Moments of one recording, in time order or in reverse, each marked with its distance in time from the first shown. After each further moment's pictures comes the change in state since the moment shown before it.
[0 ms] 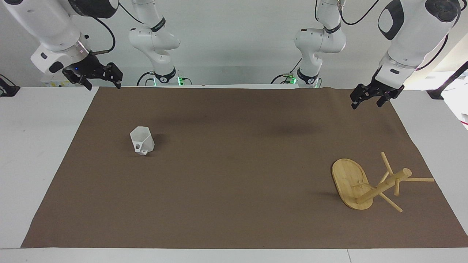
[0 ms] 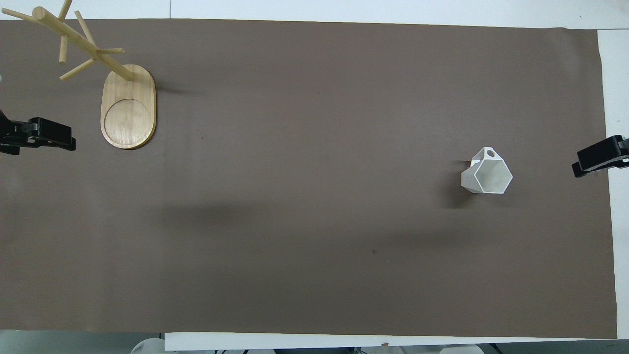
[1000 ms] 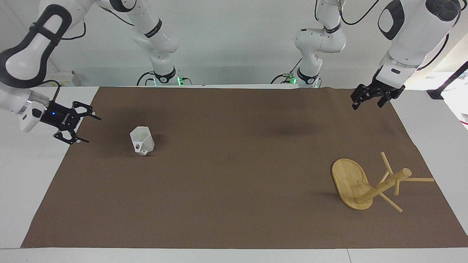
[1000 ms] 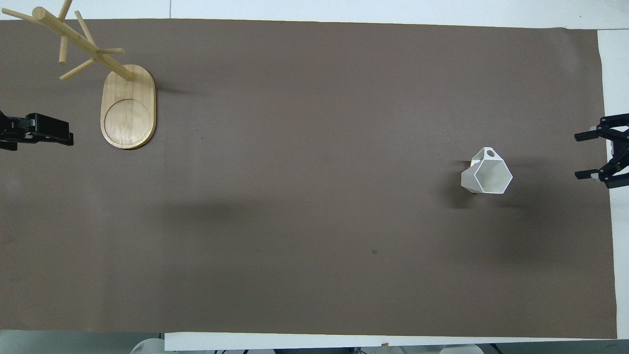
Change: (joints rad) left arm 0.015 0.005 0.001 0.002 -0.003 0.068 -0.016; right arm -0.495 0.387 -0.003 -0.174 0.673 0.203 -1.796
